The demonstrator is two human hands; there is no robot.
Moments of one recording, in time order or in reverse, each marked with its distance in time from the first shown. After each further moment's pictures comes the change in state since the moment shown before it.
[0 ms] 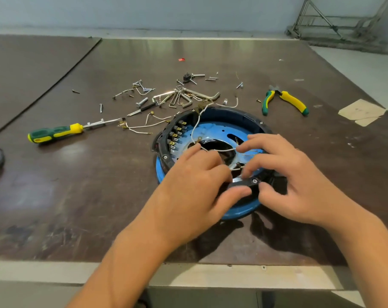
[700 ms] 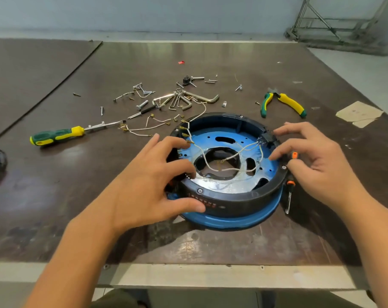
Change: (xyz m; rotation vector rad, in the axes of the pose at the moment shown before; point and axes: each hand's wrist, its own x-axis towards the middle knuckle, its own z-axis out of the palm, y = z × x) left_hand -0.019 -0.056 -0.030 -0.002 -0.174 -0.058; right_hand -0.006 0.040 -0.017 0.020 0.261 0.192
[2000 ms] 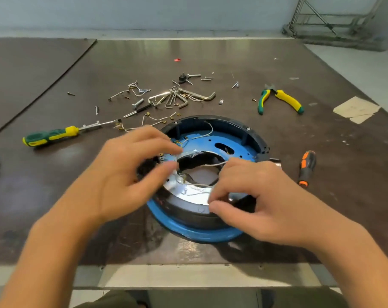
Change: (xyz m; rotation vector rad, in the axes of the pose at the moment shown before) left_hand -0.004 -0.001 -0.027 -0.145 0.209 0.019; right_hand -0.012 -0.081 0.033 0.095 -0.357 -0.290
